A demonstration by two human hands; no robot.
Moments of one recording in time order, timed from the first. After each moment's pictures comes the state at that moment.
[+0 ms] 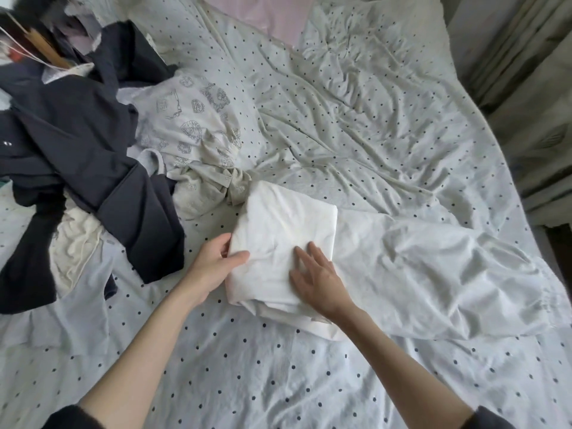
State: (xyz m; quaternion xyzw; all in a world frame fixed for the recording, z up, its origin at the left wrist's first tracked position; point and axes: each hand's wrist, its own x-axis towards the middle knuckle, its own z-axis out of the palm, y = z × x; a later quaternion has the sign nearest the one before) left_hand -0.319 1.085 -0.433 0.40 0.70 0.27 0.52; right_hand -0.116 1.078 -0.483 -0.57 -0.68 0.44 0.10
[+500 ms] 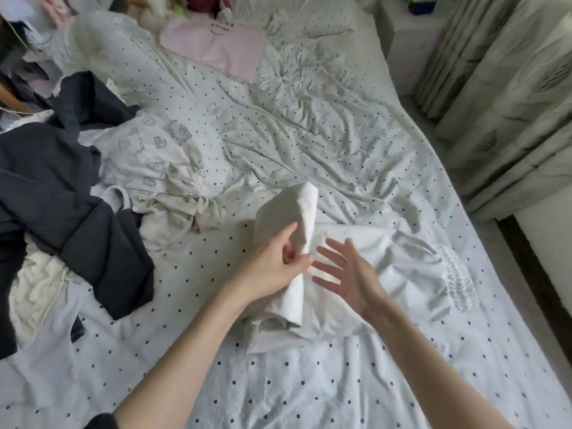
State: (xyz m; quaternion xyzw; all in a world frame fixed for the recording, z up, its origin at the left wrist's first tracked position) left_hand -0.195 1.109 -0.361 0.64 0.59 0.13 0.47; right_hand -0.028 1.094 -0.433 -0.50 -0.18 0.74 0.41
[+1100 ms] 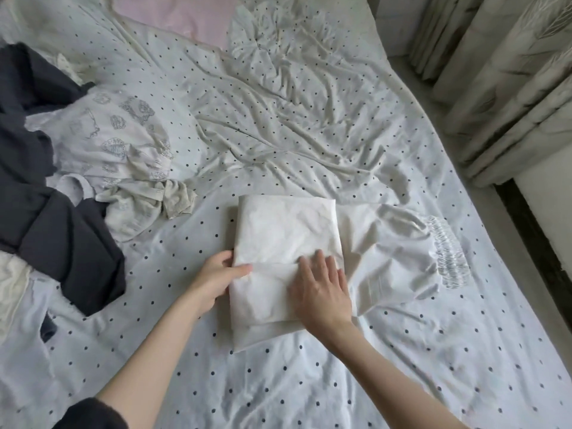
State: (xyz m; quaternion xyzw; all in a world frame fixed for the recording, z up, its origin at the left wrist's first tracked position) left_hand -0.218 1.098 -0.470 0.33 0.73 0.18 0.57; right_hand -0.040 1.041 -0.500 -0.70 -0.65 0.29 0.02
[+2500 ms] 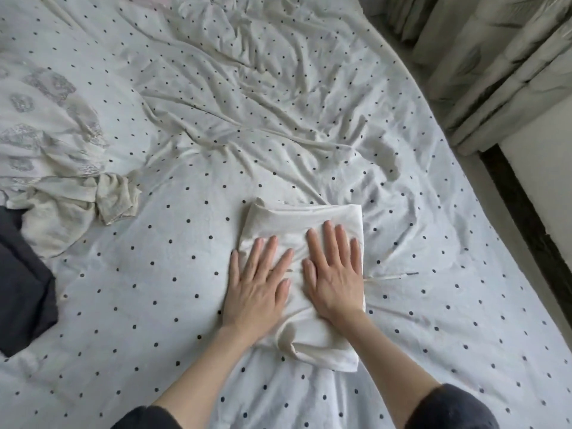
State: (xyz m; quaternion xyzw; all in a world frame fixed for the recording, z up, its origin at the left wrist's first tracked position) left_hand -0.146 1.074 -0.574 0.85 0.52 -0.03 0.07; right_hand 0.019 1.065 -0.595 -0.72 -0.68 0.10 0.09
